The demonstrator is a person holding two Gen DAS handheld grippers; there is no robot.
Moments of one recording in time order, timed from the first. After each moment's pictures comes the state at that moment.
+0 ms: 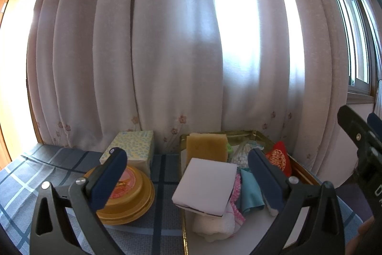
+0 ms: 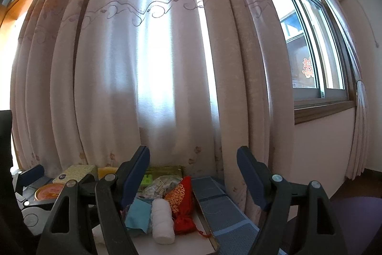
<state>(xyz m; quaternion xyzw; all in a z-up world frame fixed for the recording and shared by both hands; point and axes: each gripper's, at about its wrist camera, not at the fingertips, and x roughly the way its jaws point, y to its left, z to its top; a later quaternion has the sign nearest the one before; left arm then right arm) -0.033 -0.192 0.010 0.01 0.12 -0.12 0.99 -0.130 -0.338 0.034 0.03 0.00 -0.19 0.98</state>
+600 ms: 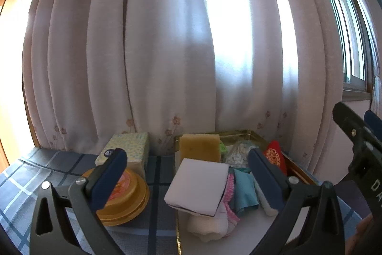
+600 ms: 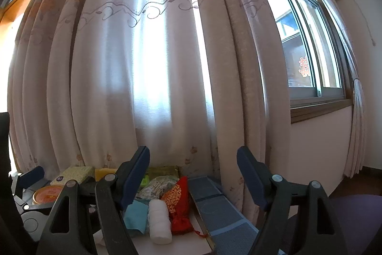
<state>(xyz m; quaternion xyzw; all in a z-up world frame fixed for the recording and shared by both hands) -0.032 -0.198 0.013 0.02 0.11 -0.13 0.99 -0.132 -0.341 0.033 0.03 0.00 -0.20 0.98</state>
